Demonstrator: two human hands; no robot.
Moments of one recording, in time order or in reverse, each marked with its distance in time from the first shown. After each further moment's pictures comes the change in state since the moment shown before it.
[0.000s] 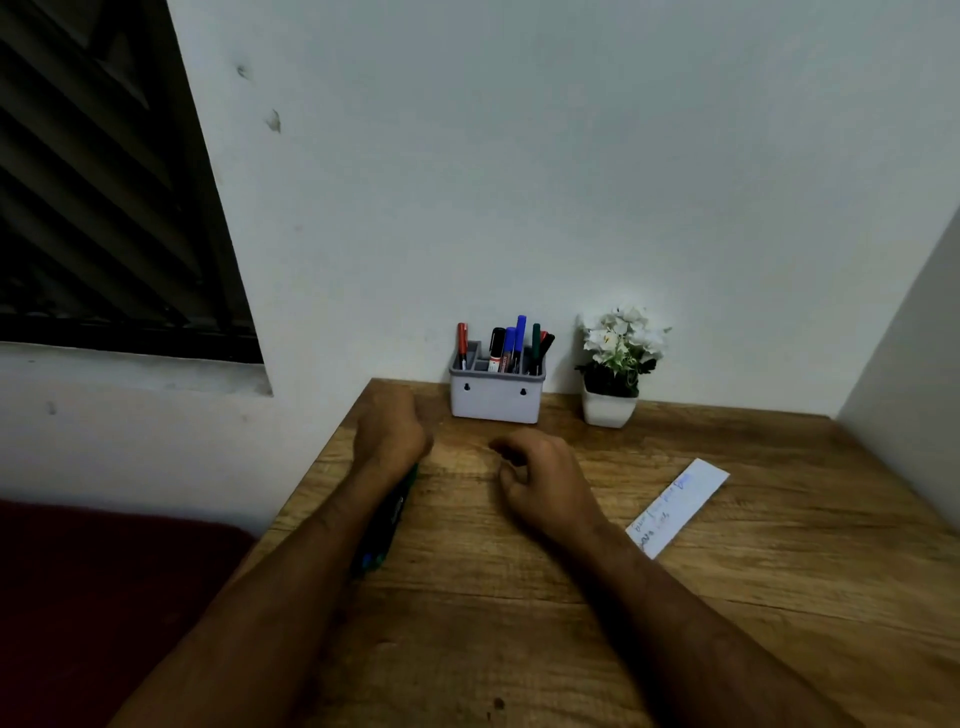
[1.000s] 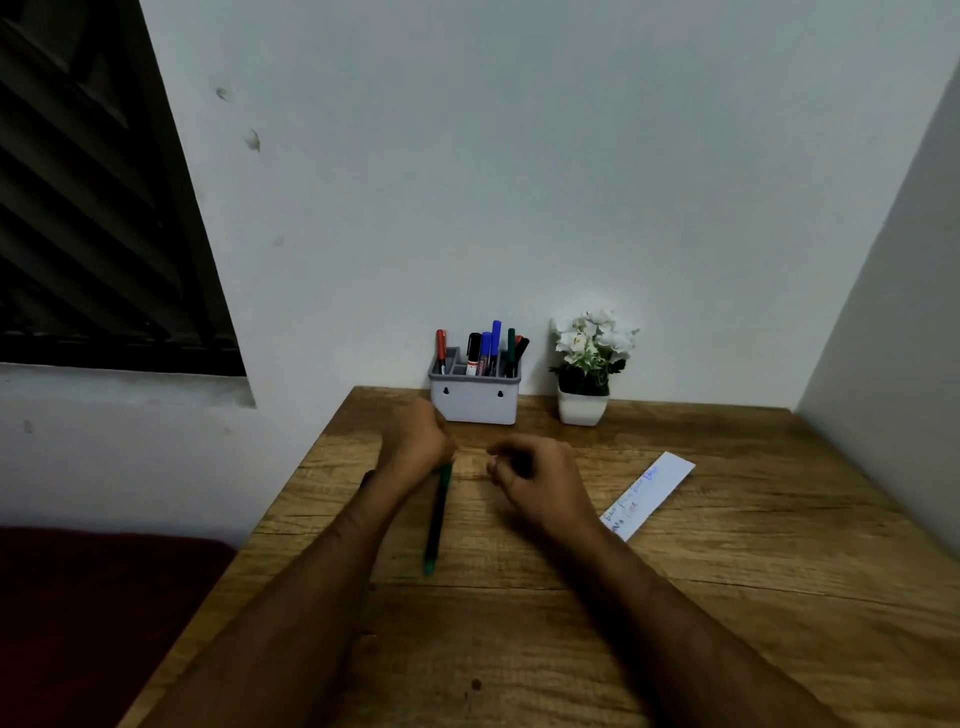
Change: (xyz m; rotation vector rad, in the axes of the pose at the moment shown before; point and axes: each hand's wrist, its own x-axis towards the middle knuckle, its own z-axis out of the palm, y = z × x) left_hand -0.023 0.042 0.008 -0.121 -0.182 0.036; right_hand -0.021 -0.004 -0.023 0.191 0.029 0.203
